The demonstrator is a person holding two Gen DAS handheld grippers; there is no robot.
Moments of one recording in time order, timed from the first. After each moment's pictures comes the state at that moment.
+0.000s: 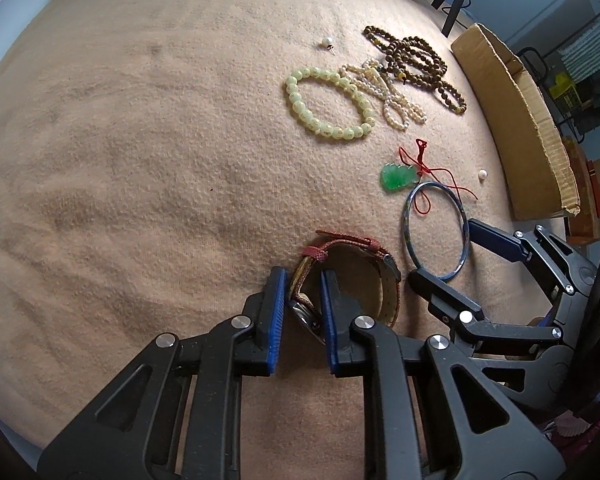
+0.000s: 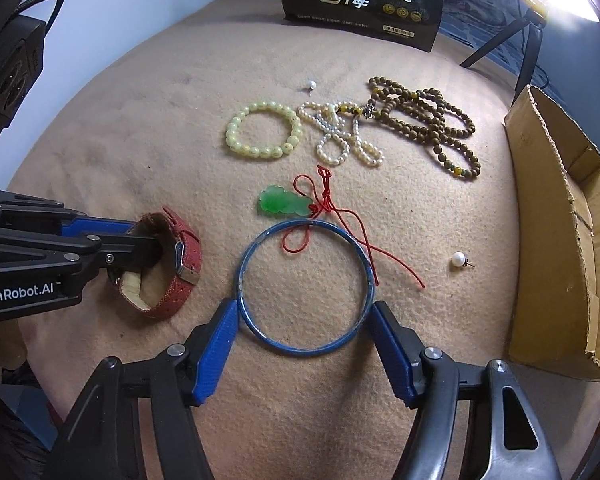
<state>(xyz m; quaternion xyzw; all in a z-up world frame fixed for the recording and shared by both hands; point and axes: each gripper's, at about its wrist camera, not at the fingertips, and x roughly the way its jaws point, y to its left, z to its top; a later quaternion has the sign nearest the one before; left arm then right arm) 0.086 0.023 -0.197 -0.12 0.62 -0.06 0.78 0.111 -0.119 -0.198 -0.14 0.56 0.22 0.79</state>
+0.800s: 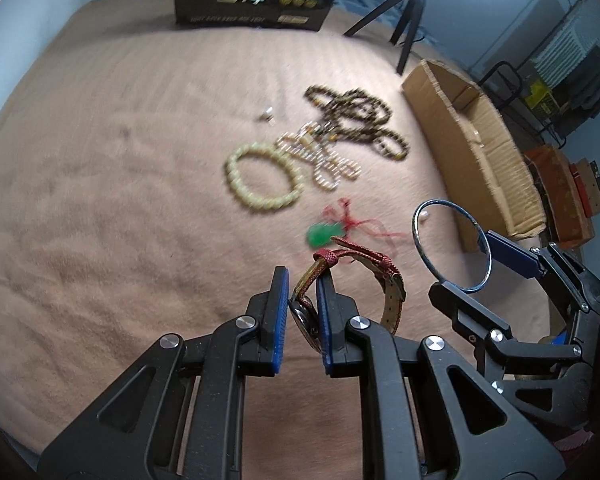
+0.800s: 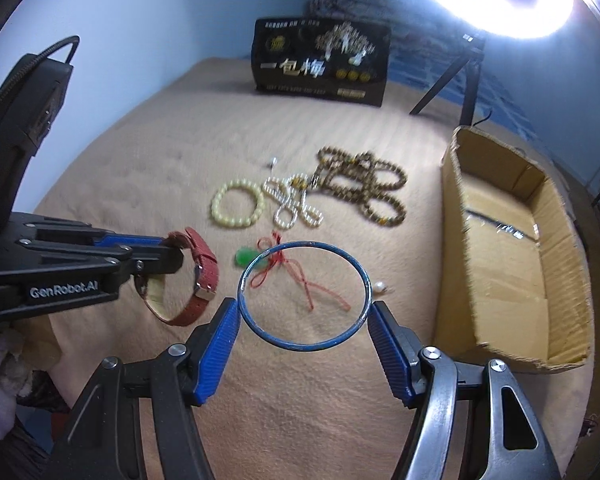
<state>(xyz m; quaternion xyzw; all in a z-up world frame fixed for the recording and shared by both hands) 0.095 -0.008 -0.146 -0.11 0.55 -0.09 0.82 0.095 -0.156 -0.131 -0.10 0.48 0.19 0.85</state>
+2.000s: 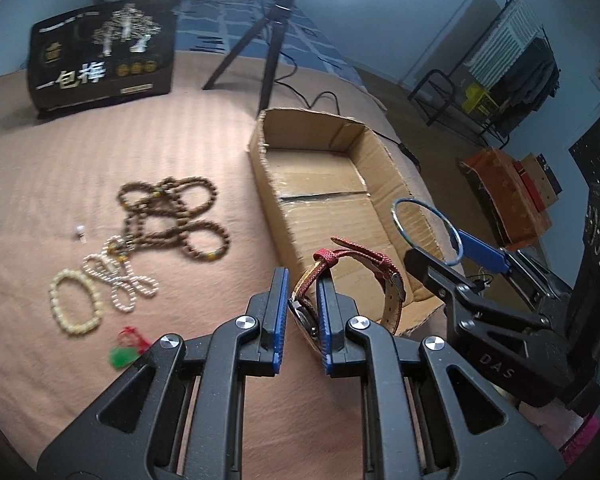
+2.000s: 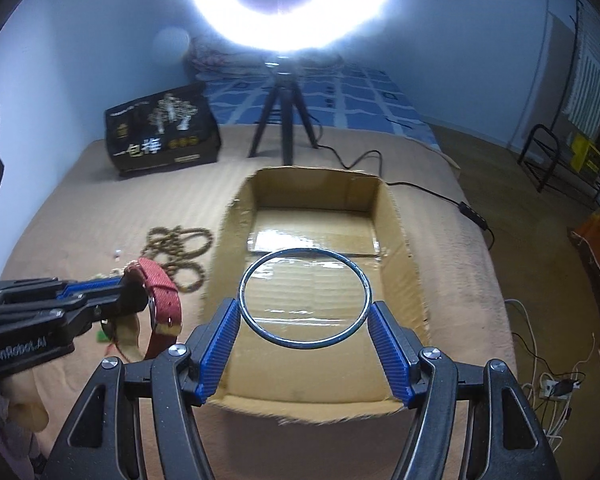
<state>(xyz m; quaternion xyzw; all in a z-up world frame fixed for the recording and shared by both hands) 0.162 -0.150 -0.102 -0.11 0.49 -0.20 0.84 0.155 -0.308 -0.084 -0.04 0.45 0.04 0.89</state>
